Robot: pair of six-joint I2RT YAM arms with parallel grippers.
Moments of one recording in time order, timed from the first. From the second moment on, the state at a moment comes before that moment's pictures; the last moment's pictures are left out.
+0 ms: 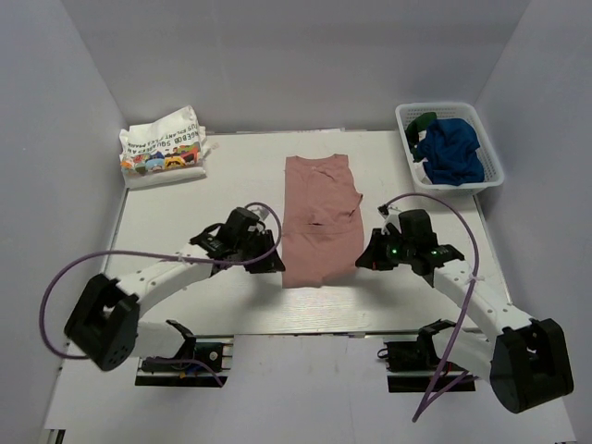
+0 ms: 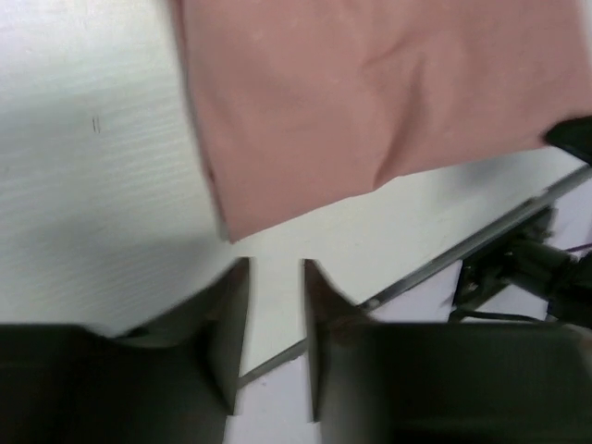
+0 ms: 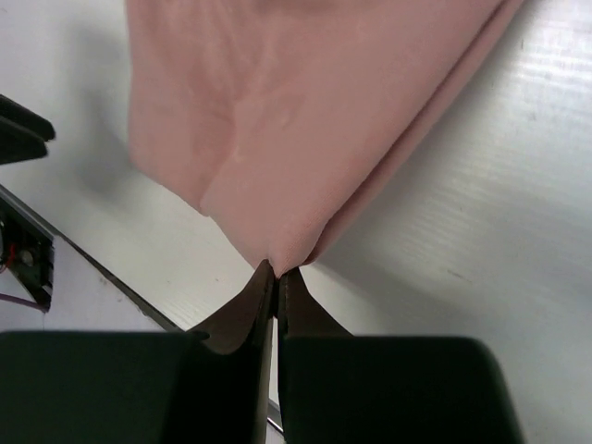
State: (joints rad) left arm -0.63 1.24 0.73 -0.33 0.25 -0.72; right arm 0.35 1.04 0.58 -0.33 -0.45 0.34
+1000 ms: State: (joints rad) left arm -0.76 1.62 0.88 -0.45 0.09 -0.75; right arm 0.35 1.10 0.49 -0.31 -0.47 0.36
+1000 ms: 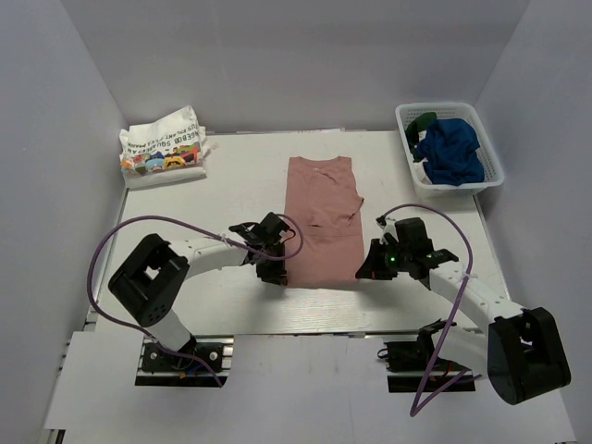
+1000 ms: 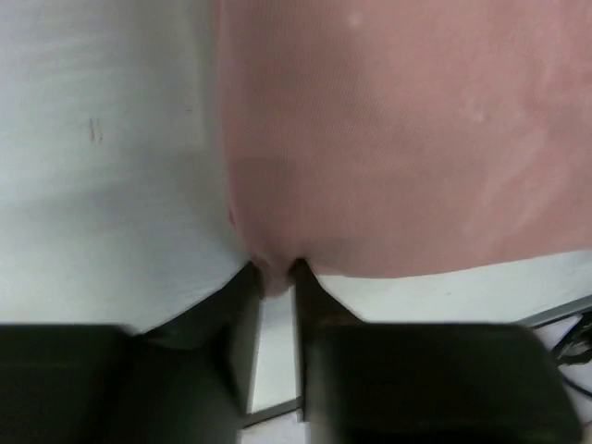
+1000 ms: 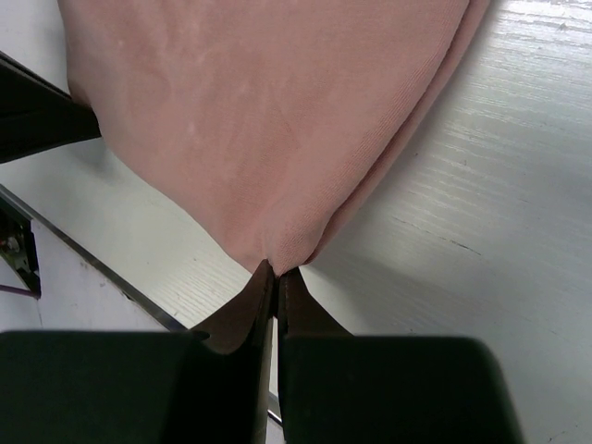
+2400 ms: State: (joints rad) left arm -0.53 2.01 1.93 -0.78 -0.12 -0.64; right arm 0.25 1.48 1.20 -0.36 -0.29 0.42
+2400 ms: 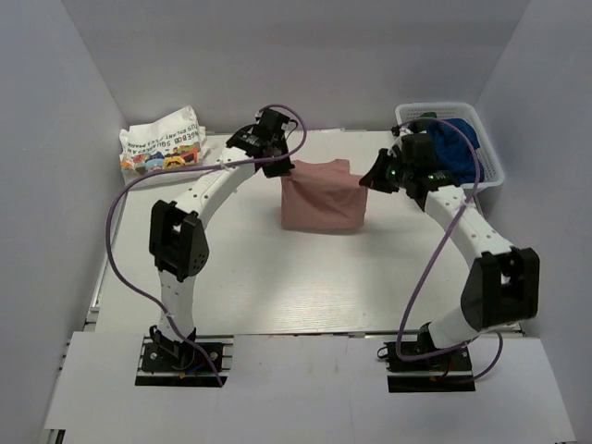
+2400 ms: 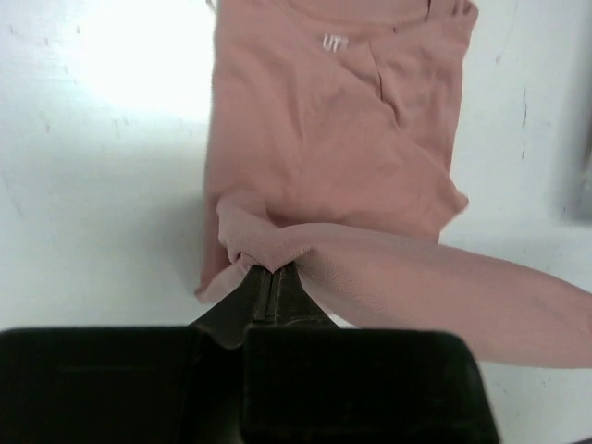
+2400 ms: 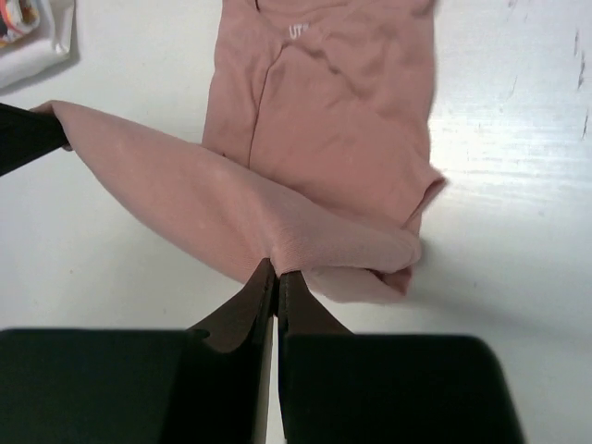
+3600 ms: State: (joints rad) left arm -0.44 2.43 2.19 -0.36 0.07 -0.41; right arm 0.16 2.15 1.82 -0.32 -0.52 0.32
